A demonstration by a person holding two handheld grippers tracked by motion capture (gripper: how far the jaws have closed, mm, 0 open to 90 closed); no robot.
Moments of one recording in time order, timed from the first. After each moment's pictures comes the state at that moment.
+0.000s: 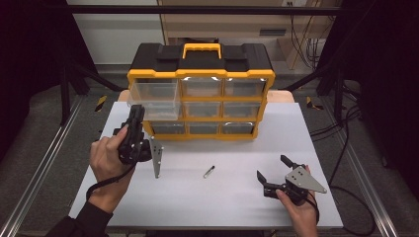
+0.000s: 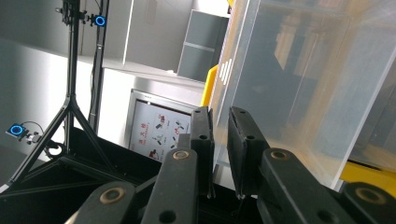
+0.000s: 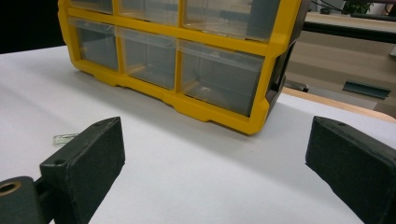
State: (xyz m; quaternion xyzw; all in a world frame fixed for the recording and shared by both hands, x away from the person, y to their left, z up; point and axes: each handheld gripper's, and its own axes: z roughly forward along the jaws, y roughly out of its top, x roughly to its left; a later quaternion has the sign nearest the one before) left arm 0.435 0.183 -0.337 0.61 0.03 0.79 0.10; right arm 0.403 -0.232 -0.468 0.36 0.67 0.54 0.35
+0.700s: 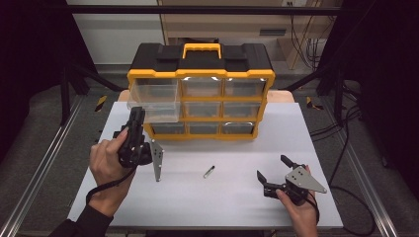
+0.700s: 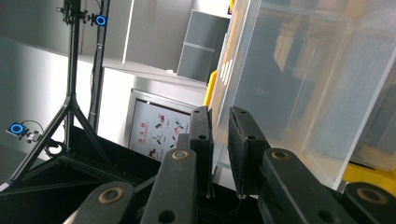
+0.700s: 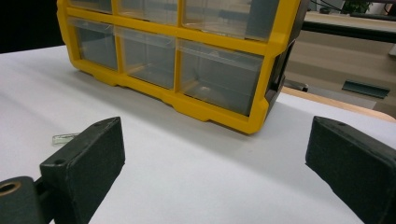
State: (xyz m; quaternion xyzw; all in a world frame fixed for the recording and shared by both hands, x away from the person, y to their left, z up) left arm 0.427 0.179 -0.335 0.61 0.03 0.79 0.10; right arm 0.403 -0.232 -0.469 0.36 0.67 0.54 0.36
